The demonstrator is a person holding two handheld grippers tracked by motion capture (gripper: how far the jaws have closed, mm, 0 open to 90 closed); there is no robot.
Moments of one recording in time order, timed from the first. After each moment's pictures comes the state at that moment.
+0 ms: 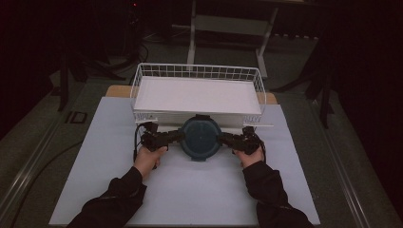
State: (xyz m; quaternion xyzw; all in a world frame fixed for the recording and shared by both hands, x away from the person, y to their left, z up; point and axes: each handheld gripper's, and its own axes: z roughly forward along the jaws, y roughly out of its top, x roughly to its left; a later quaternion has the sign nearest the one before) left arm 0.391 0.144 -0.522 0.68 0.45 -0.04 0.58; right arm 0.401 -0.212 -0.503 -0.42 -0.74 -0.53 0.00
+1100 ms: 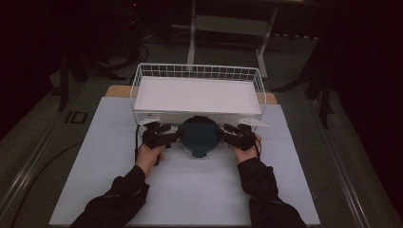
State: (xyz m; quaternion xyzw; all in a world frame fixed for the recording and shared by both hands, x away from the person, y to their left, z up) left arm 0.393 0.136 -0.522 0.67 0.47 0.08 0.56; right arm 0.404 -0.195 -0.498 -0.42 -0.73 -0.52 -0.13
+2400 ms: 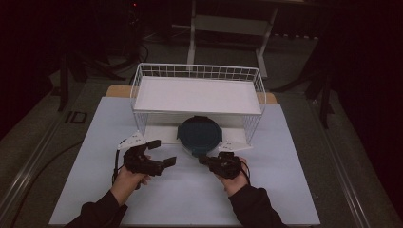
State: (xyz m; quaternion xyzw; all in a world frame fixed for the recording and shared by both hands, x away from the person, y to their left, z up) left arm 0.286 0.160 -0.474 0.73 0.36 0.07 0.57; right arm 0.307 -0.141 -0.485 -0.34 -0.80 -0.50 -0.04
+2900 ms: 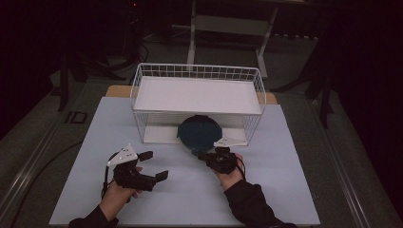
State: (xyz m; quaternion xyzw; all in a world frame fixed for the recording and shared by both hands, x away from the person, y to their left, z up) left arm 0.253 0.175 -0.483 0.74 0.36 0.09 0.56; right arm 0.326 -0.132 -0.496 -0.36 -0.80 -0.48 -0.06
